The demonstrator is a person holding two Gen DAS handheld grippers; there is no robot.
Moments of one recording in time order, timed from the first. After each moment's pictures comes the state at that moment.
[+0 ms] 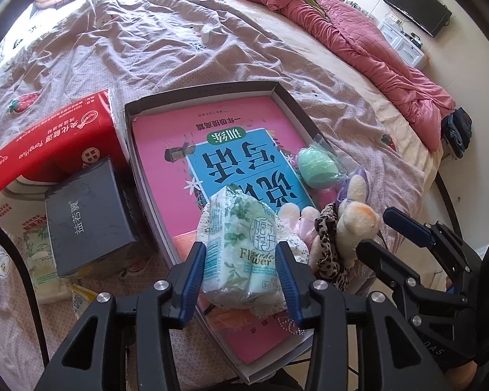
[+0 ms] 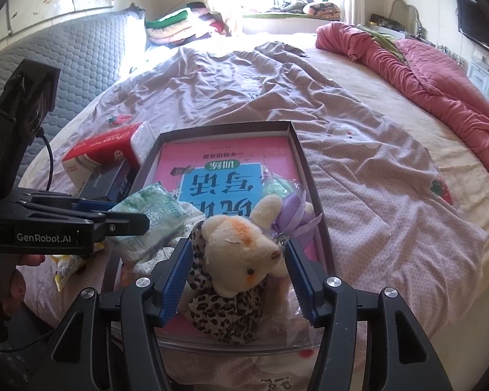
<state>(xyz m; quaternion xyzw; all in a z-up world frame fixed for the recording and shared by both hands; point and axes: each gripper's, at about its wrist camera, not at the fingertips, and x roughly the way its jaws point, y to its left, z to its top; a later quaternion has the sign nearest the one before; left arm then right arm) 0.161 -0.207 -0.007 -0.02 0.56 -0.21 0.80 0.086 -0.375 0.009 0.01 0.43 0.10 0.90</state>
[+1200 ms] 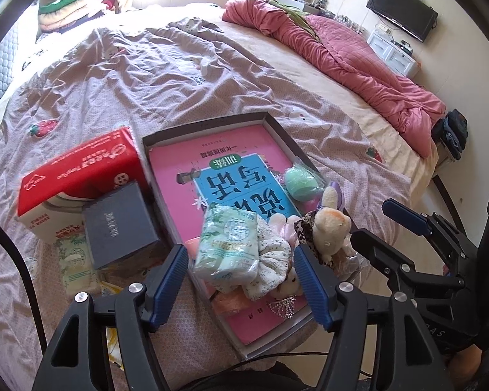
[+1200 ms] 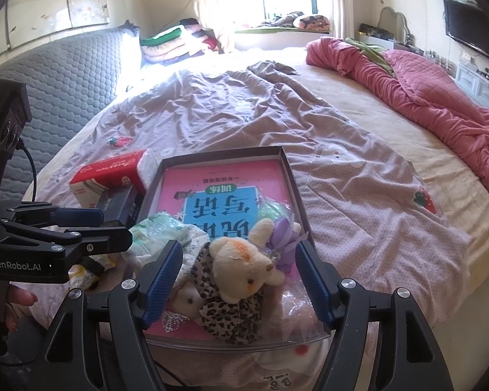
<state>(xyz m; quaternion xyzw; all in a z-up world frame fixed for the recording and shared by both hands) 0.133 -0.192 0.043 -0.01 0.51 -0.20 0.84 0.073 -0.369 0.045 0.01 0.39 0.09 0.91</state>
